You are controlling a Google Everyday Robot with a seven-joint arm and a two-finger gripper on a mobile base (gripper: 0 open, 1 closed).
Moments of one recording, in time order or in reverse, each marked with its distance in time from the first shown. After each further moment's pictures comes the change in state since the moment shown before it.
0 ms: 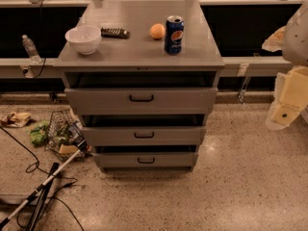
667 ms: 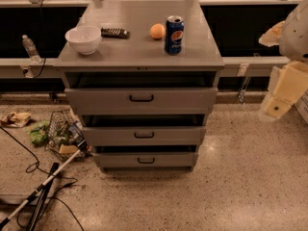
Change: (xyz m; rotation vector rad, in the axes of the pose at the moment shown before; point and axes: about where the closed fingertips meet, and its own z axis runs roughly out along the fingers) arm -0.007 -0.013 0.002 0.030 -0.069 0.016
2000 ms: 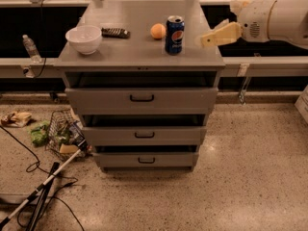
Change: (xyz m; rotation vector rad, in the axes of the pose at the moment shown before) arm -0.100 -0.191 0.068 0.219 -0.881 0.341
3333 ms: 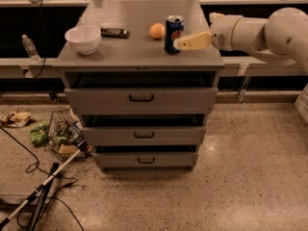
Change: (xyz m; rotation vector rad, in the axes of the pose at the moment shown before) arm 0.033 -0.023 0.086 0.039 -0.080 0.088
